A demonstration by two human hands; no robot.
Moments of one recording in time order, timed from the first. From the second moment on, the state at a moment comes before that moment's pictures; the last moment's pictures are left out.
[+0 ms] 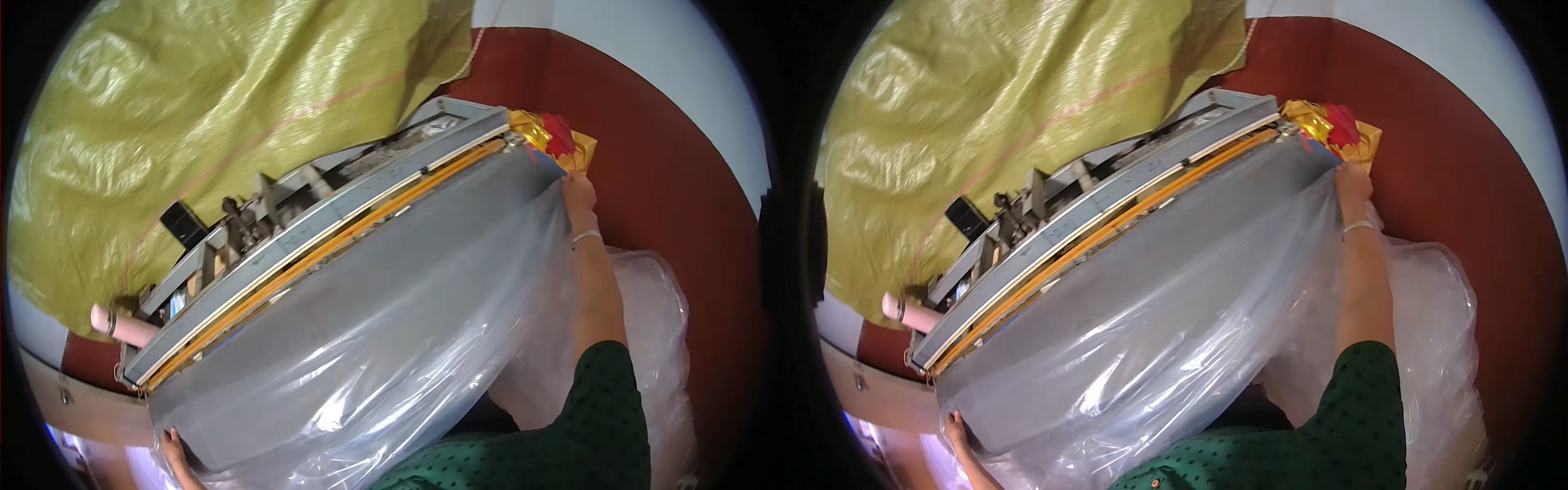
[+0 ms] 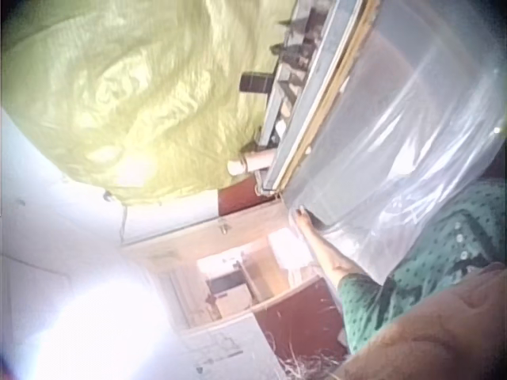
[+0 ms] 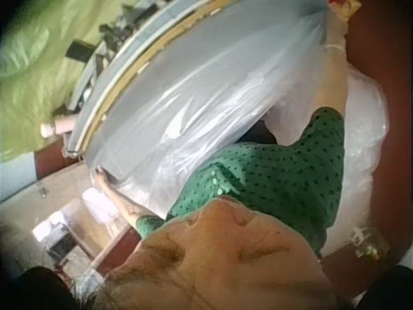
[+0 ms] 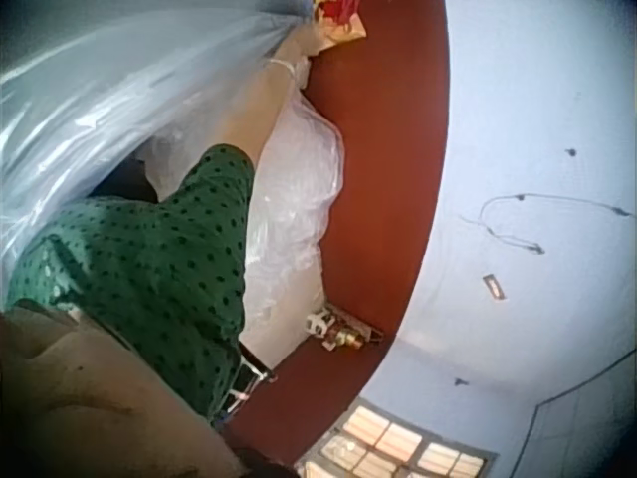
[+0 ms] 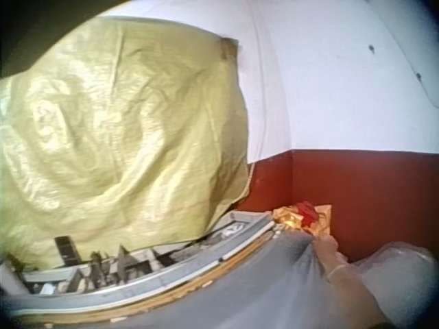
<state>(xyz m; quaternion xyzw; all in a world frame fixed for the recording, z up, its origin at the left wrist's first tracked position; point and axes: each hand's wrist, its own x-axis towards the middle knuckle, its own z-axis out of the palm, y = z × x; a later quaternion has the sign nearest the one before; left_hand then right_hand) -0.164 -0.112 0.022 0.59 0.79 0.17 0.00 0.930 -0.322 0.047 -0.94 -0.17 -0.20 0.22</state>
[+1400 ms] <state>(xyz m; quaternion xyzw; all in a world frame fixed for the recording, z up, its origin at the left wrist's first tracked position) -0.025 -0.297 0.231 0.73 0.65 0.11 0.18 0.988 -0.317 0.012 -0.92 -0.28 -0.17 0.20</state>
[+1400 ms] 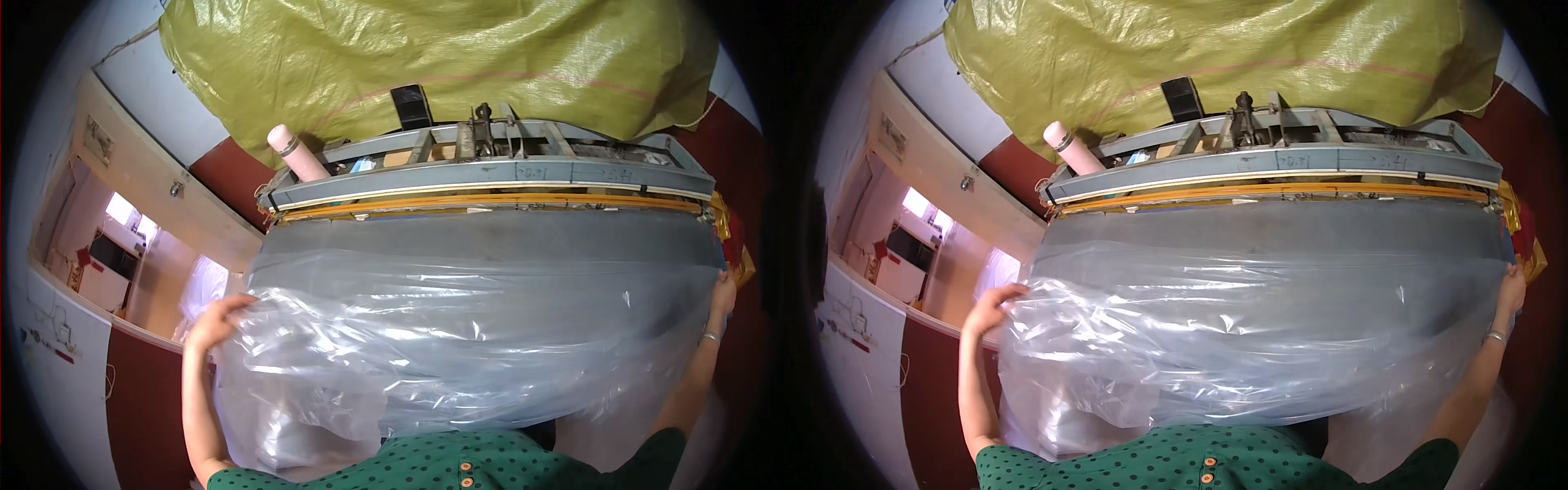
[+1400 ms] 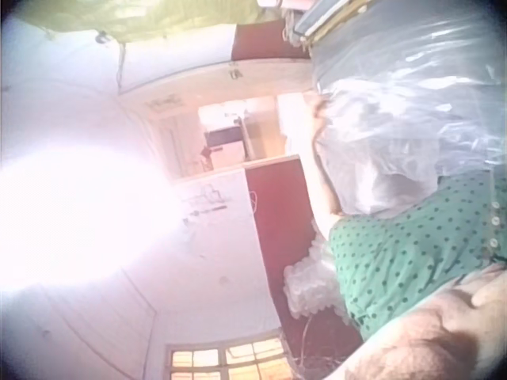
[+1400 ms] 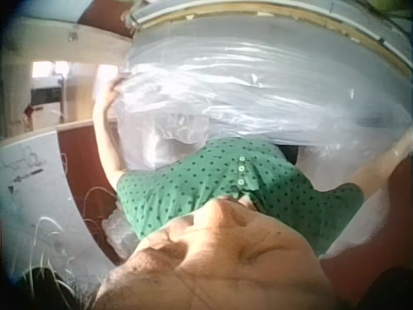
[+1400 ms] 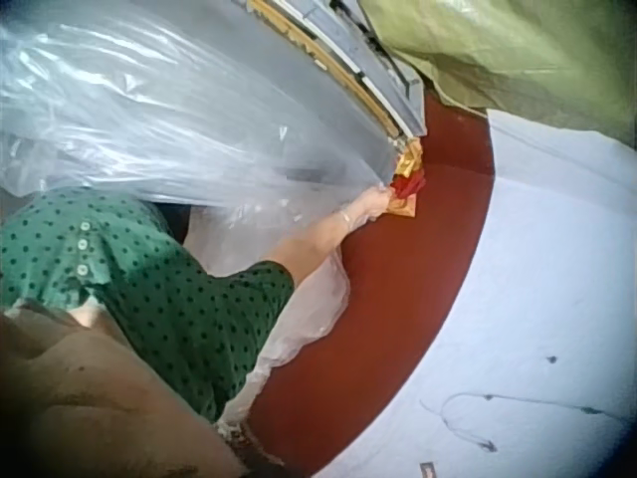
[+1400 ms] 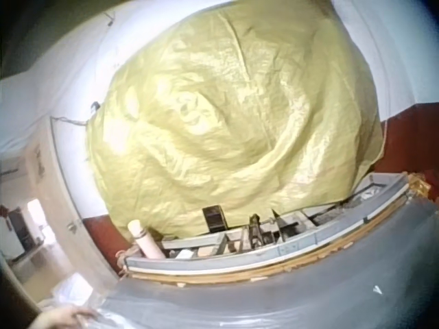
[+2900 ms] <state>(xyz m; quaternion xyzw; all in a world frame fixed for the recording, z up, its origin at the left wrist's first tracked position) 0.055 -0.205 0.069 0.82 0.55 0.18 -0.06 1.022 -0.329 -0.007 -0.91 -0.30 -0.16 0.25</state>
